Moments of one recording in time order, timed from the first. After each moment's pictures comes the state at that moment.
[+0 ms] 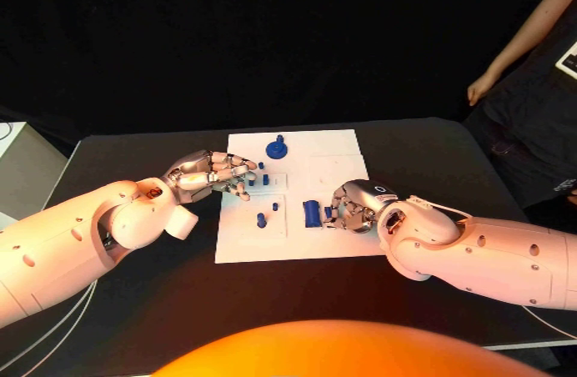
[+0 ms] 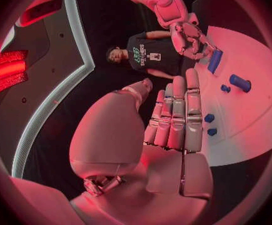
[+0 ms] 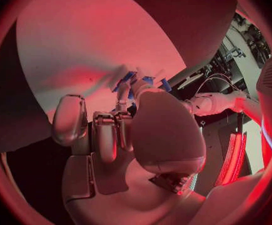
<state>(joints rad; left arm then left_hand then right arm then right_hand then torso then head) 0.76 -0.90 0.37 1.48 -0.33 0.15 0.13 1.40 -0.17 0.41 0.18 0.09 0.85 0.19 0.31 0.26 1.13 0.13 0.15 0.14 1.10 0.06 0.52 0.74 0.18 1.20 0.14 0.31 0.33 1.04 -0.82 -0.20 1.64 -1.55 -0.48 -0.43 1.35 -0.20 0.26 0.29 0.05 1.00 0.01 0.69 0.64 1.47 -0.05 1.49 1.31 1.46 -0.11 1.54 1.31 0.08 1.46 0.01 1.10 1.31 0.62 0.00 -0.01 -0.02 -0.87</state>
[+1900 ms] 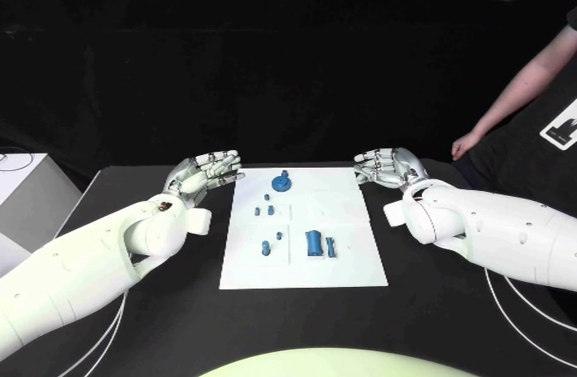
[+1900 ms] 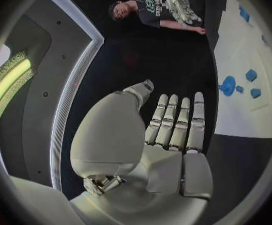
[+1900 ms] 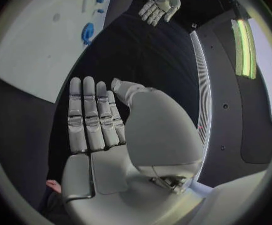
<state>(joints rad) 0.76 -0.79 0.37 1.33 -0.17 -0.19 0.36 1.40 -0.14 0.42 0.17 0.09 0.77 0.16 0.20 0.21 0.84 0.14 0.06 0.06 0.68 0.18 0.06 0.36 0.16 0.78 0.29 0.06 0.08 1.11 -0.73 -0.14 1.24 -0.29 -0.54 0.33 1.40 -0.18 0.56 0.13 0.06 0.85 0.19 0.28 0.36 1.07 0.13 0.20 0.21 1.08 0.09 0.18 0.62 0.17 1.00 0.20 0.06 0.57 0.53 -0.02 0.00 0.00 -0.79</state>
